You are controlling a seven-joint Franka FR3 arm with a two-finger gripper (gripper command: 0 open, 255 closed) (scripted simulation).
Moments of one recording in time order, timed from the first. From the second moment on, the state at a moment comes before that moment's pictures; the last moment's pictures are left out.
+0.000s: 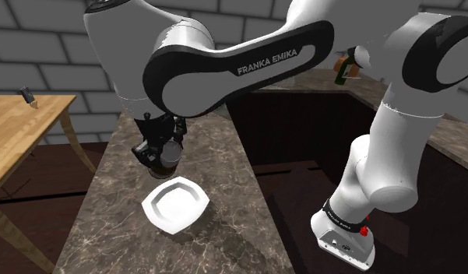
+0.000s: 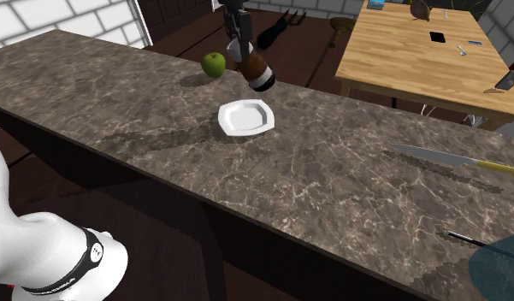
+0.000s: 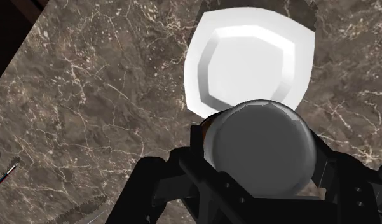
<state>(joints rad) 0.43 0.15 0.38 -1.75 -0.24 1.76 0.68</state>
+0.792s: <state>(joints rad) 0.43 0.19 0.37 -1.84 -0.26 1.89 0.71</state>
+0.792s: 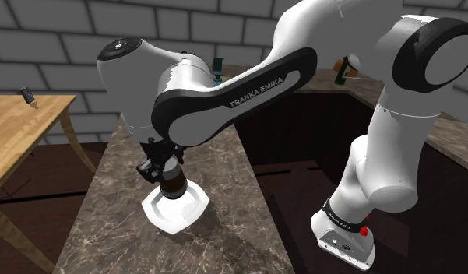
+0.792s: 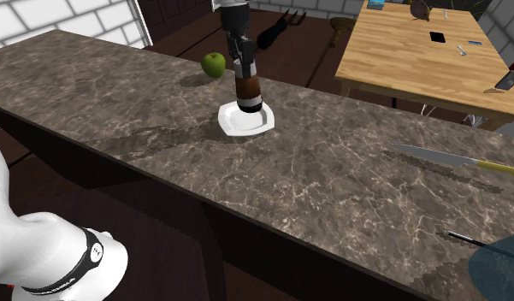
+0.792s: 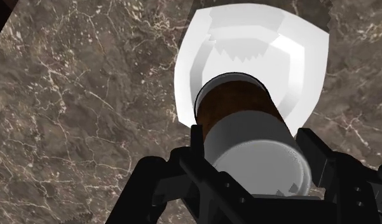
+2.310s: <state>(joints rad) 0.44 0.23 0.37 -1.87 -0.28 1.95 0.74</state>
